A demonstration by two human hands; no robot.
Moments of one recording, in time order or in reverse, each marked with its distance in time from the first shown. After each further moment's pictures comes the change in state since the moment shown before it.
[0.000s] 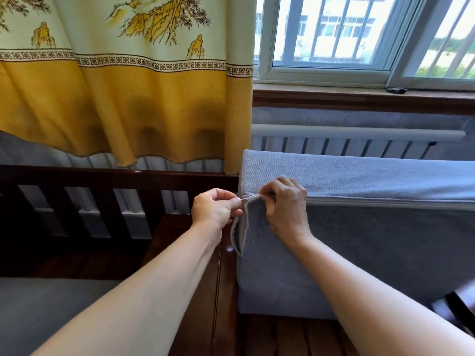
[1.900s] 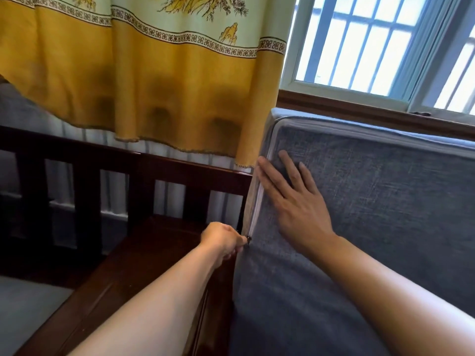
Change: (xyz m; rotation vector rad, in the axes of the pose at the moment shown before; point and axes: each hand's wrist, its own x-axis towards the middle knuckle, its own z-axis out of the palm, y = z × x) left_hand 0.094 -0.221 -0.007 0.283 -0.115 -0.013; right_hand -0.045 0.095 0.118 -0.785 0.194 -0.745
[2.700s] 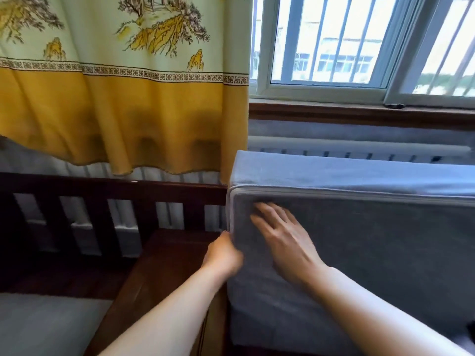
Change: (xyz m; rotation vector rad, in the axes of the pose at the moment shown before) left_hand -0.085 0.125 0.005 0.527 -0.001 -0.024; right_hand 0.014 0.061 -0.096 0.416 -0.182 0.116
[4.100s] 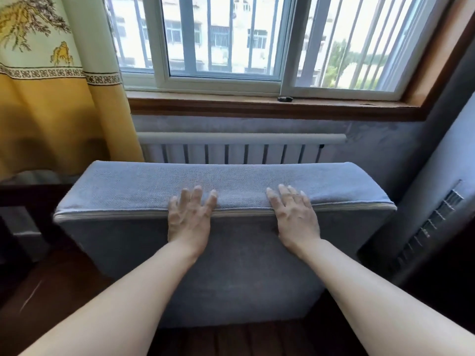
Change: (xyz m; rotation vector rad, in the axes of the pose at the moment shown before) left_hand -0.059 0.218 0.133 0.909 0.394 0.538; right_hand -0.139 0.263 -0.105 -0.158 -0.445 0.496
